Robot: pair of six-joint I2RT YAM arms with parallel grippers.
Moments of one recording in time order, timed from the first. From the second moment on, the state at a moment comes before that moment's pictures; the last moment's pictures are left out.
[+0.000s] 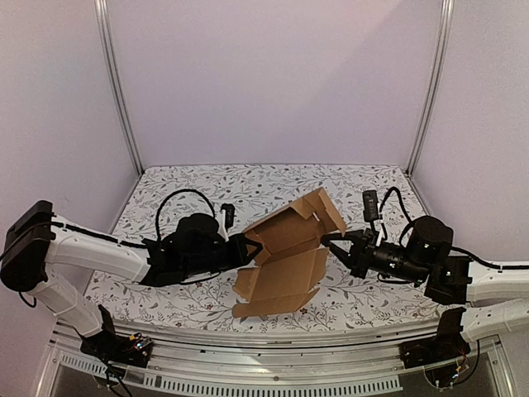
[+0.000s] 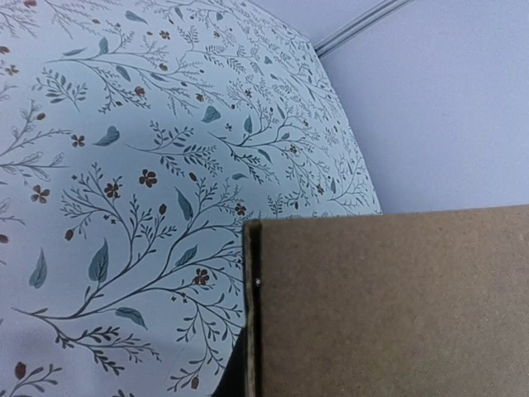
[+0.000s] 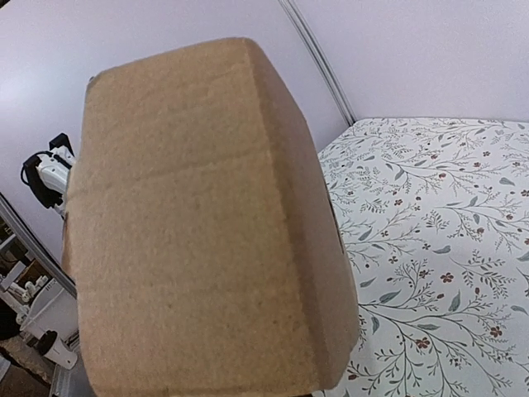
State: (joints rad) left arm -1.01 1.50 0.67 0.40 -0.12 -0.95; right arm 1.03 0.93 0.44 0.45 -0.07 0.56
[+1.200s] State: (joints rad) left arm -0.99 1.47 0.66 0.38 -0.12 -0.87; right arm 1.07 0.87 0.47 0.22 0.04 0.46
